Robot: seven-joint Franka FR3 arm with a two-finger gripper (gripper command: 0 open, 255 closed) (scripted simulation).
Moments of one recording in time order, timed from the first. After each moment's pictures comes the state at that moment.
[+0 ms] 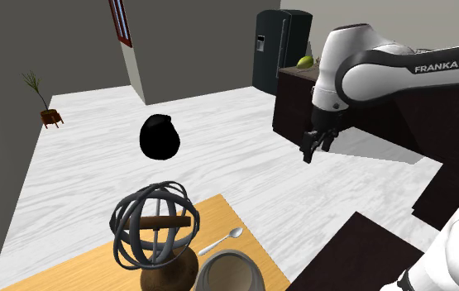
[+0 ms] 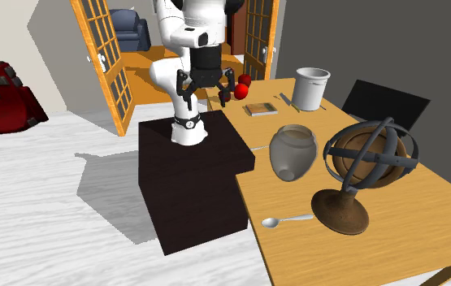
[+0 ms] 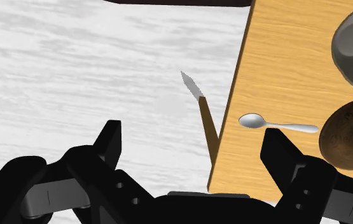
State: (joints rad) arm 0.02 -0.60 0.03 -2.48 -0.02 1.87 0.09
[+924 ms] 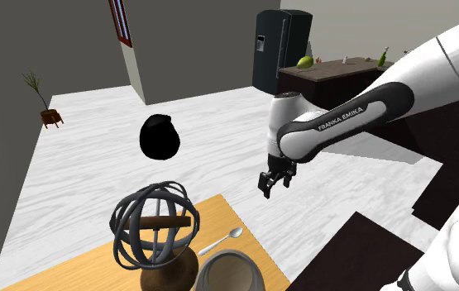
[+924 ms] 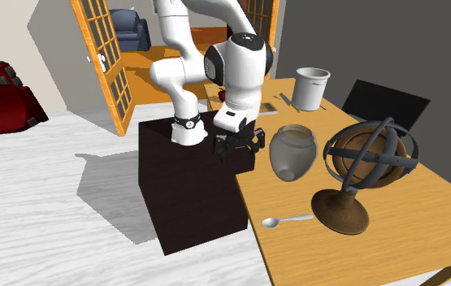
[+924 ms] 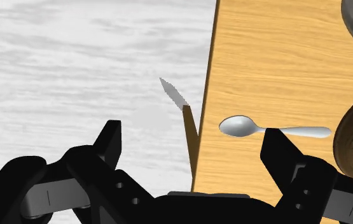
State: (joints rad) arm 0.07 -0.14 0.11 -2.48 0.04 2.27 0.25
